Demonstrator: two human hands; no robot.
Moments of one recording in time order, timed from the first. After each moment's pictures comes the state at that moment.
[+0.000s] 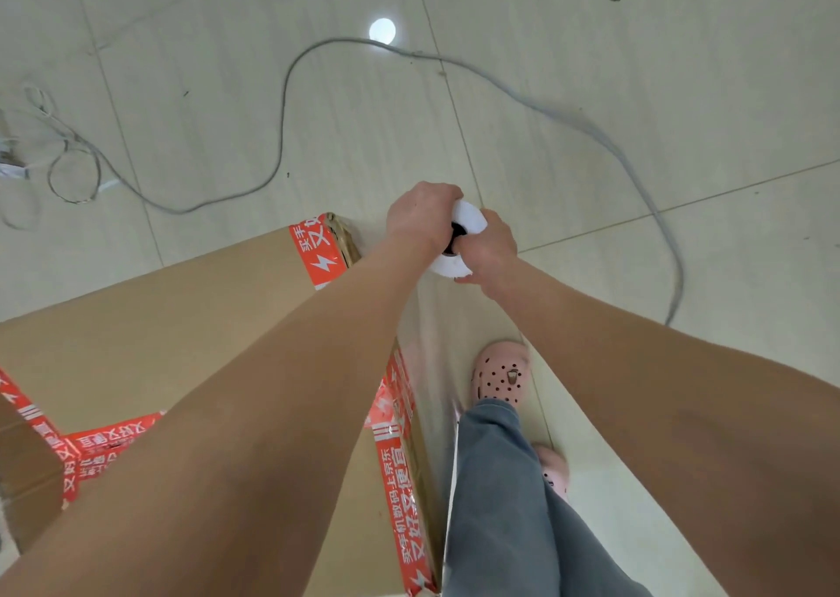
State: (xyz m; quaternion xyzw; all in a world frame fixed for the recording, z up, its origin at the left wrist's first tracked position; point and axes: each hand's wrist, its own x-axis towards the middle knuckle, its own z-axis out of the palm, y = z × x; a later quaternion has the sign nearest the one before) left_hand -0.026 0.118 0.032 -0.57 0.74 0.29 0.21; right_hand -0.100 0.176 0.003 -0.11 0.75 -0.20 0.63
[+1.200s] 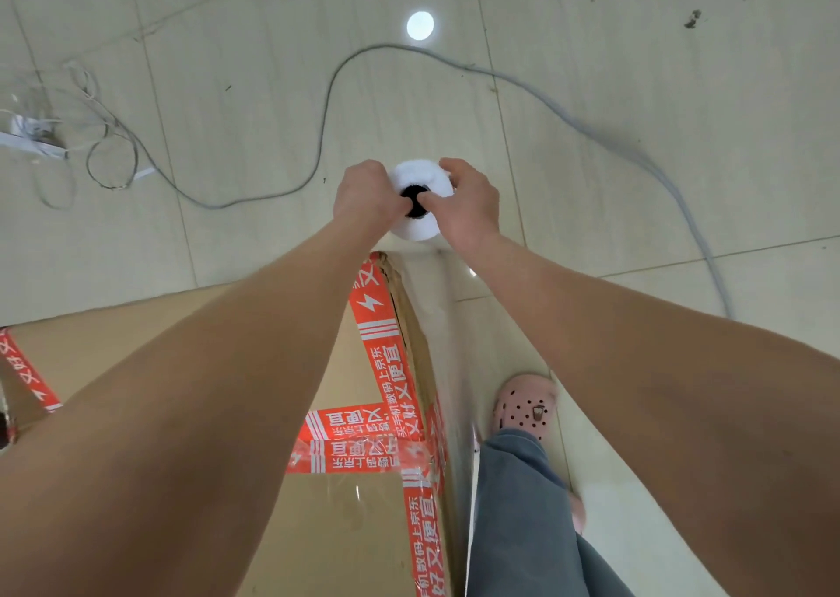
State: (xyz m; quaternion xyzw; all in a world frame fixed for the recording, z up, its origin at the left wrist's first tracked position) left_hand 0.063 0.027 0.023 -0.75 0.58 0.30 0.15; right_hand -0.046 0.076 0.004 -0.30 0.72 -0.27 0.57
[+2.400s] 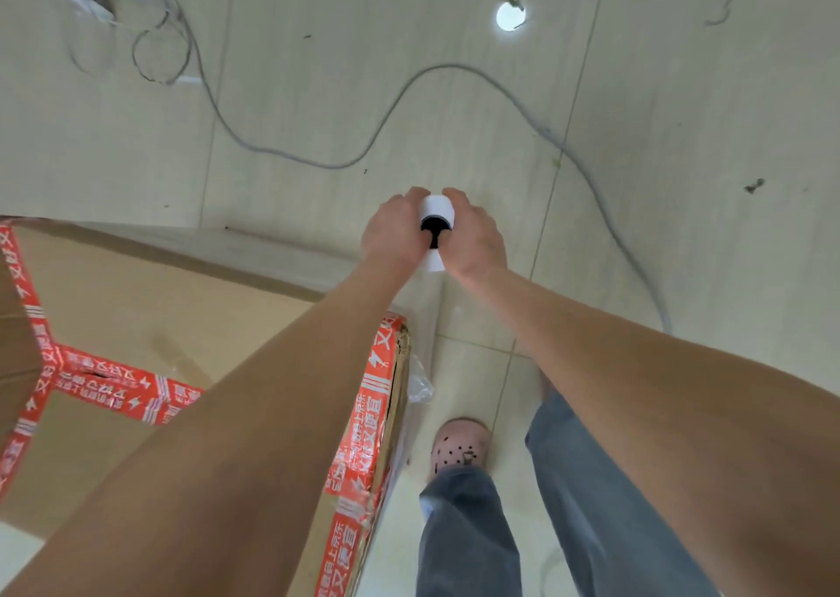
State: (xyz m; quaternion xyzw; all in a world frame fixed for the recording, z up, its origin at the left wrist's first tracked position) left_hand 0.079 0.004 0.023 -0.80 0.51 0.30 0.05; right_hand -0.023 -0.005 0.012 -0.61 0.62 0.01 0.49
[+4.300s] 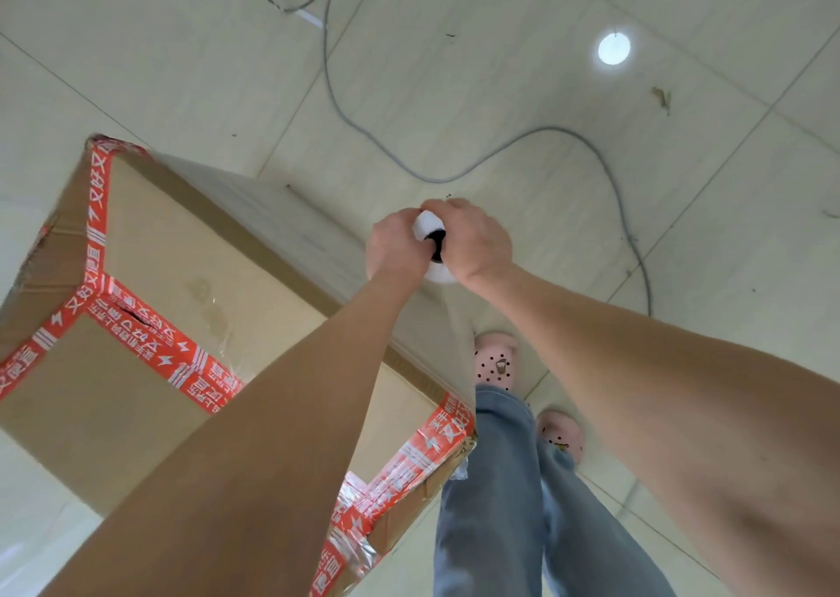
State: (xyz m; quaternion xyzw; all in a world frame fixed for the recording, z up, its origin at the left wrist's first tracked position) left_hand 0.217 -0.017 0.031 -0.91 0.18 0.36 -0.12; right_hand 0.141 -0.084 0.027 -0.83 0.38 0.14 0.38
